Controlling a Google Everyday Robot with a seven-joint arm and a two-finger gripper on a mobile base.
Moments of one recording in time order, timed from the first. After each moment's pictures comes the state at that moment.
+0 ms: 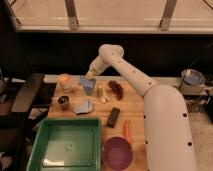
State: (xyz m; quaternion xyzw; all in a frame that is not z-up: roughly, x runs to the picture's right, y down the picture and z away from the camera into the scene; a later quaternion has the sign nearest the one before) arm -0.094 -0.078 0.901 -0.28 -0.21 0.31 0.88
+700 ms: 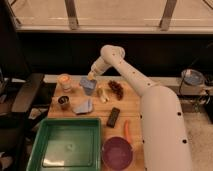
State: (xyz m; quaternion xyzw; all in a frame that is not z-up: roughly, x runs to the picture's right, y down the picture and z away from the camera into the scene) arm -0.088 -0.073 0.912 -0.30 -0.21 0.33 0.87
